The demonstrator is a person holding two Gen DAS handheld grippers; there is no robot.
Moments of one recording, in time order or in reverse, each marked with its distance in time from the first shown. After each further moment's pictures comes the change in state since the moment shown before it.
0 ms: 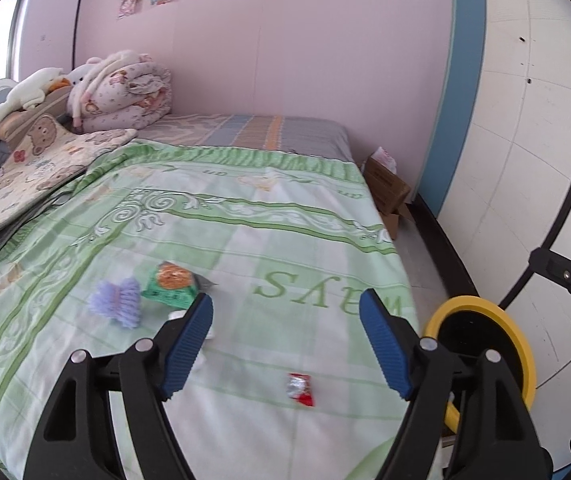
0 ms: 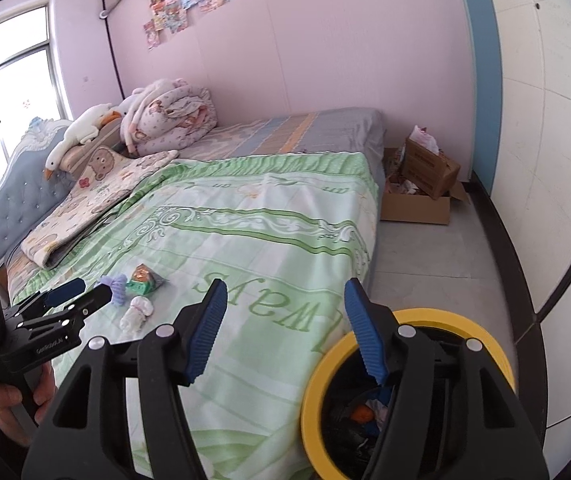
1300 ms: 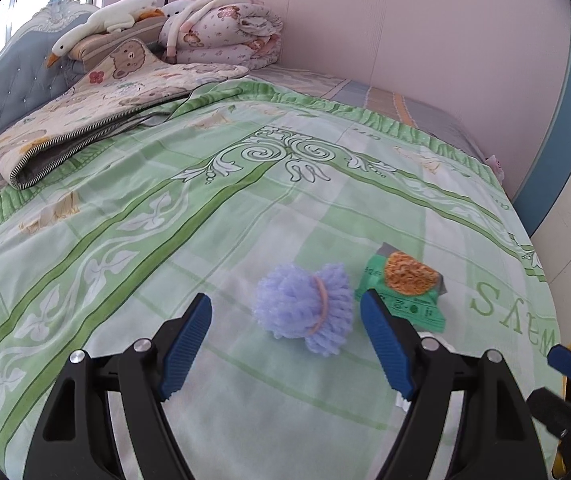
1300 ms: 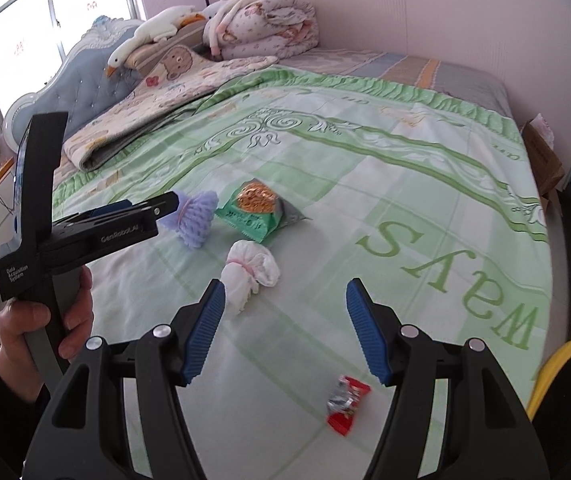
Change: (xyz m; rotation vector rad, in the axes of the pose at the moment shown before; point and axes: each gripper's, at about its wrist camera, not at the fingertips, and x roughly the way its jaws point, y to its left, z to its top) left arm 0.100 0.196 -0.019 -0.233 0.119 0.226; right arm 0.190 0.209 -0.052 -0.242 0.263 0.211
